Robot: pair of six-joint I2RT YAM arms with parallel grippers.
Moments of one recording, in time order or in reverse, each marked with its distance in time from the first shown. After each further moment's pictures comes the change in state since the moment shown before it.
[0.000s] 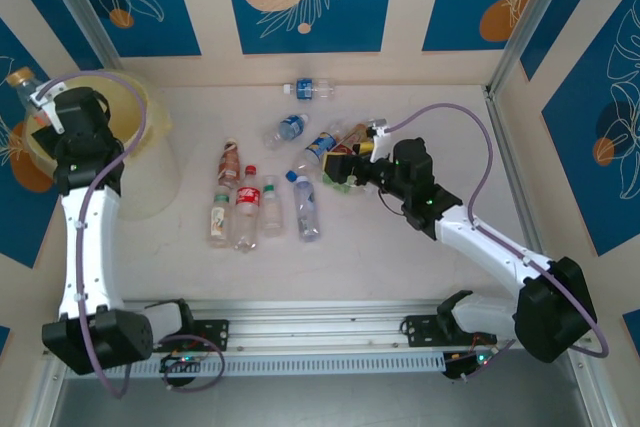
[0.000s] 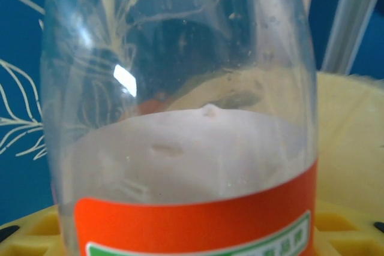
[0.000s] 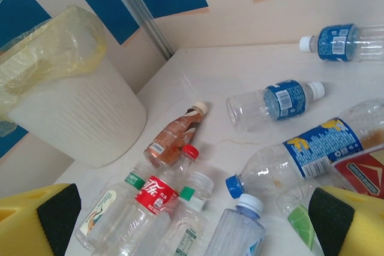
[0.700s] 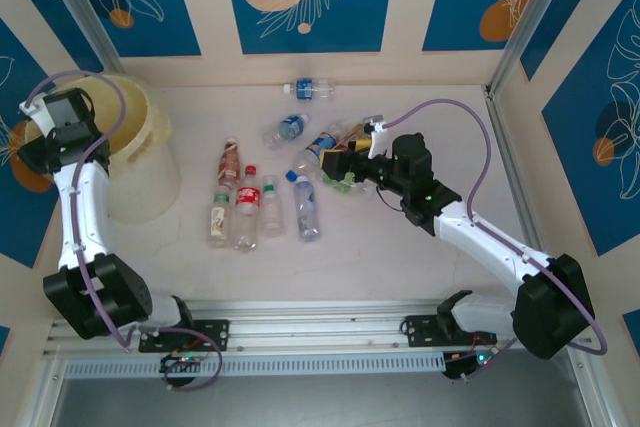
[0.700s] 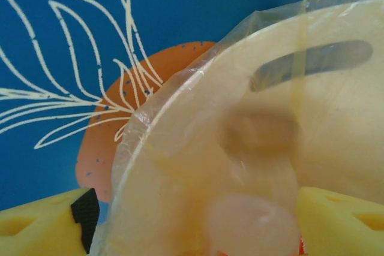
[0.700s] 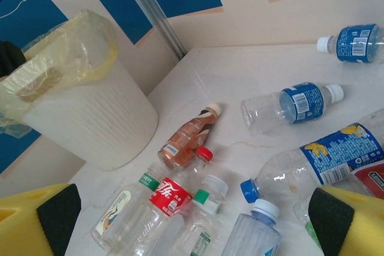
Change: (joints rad) left arm 0.145 0.187 0.038 -0.051 0.024 -0.046; right arm 0.000 0.014 0.033 -0.014 -0.042 0.016
